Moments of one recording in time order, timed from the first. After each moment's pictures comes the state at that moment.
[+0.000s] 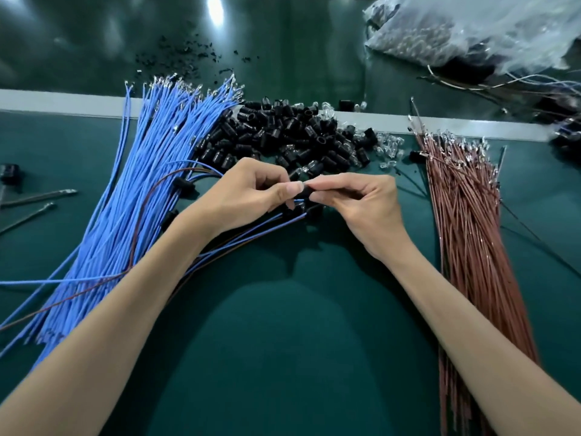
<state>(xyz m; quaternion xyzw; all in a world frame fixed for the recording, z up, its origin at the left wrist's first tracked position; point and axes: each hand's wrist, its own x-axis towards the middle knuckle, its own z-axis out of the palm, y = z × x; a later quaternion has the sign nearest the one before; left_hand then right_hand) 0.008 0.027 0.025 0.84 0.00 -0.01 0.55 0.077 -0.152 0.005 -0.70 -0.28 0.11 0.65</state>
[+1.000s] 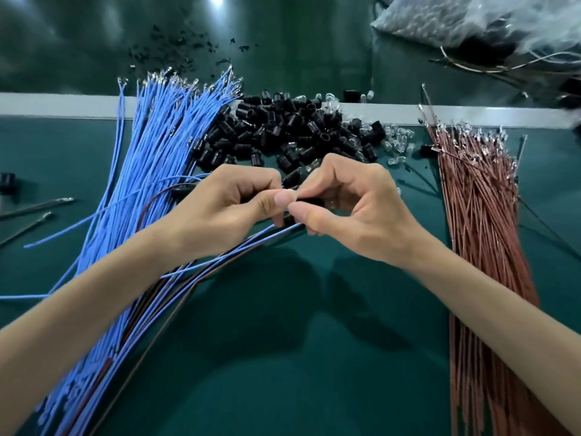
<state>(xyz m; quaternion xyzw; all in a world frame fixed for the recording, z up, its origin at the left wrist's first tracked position) -0.016 0.031 0.054 0.82 -0.05 -0.01 0.57 0.063 -0.142 0.048 -0.67 -0.41 0.18 0.59</state>
